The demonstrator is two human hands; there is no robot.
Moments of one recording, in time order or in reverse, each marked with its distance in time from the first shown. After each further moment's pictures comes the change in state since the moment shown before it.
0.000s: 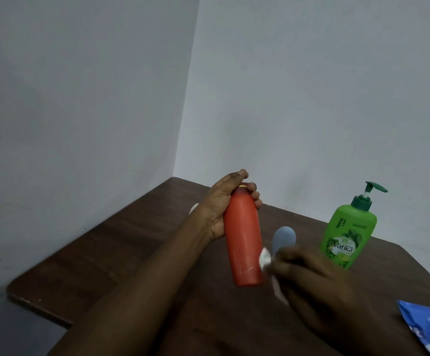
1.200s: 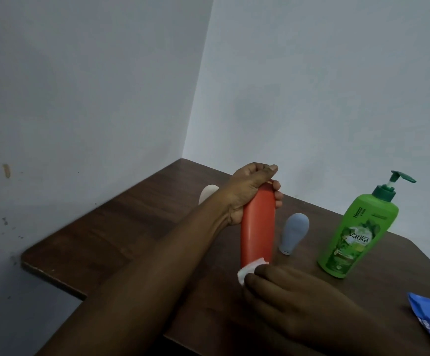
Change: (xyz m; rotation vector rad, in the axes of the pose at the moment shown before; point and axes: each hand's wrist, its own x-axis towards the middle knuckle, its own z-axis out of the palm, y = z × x) left_hand 0.002 -0.011 -0.003 0.270 0.021 -0.035; right_hand -0.004 -0.037 0.042 -0.247 -0.336 -0.513
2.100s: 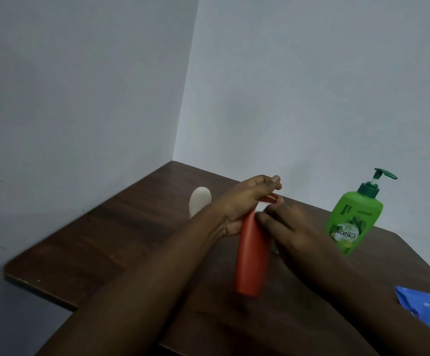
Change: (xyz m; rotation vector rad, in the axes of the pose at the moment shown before) left_hand -0.007 -0.012 0.010 0.126 -0.144 -0.094; right_hand 0.004 0.055 0.012 0.063 0.101 0.535
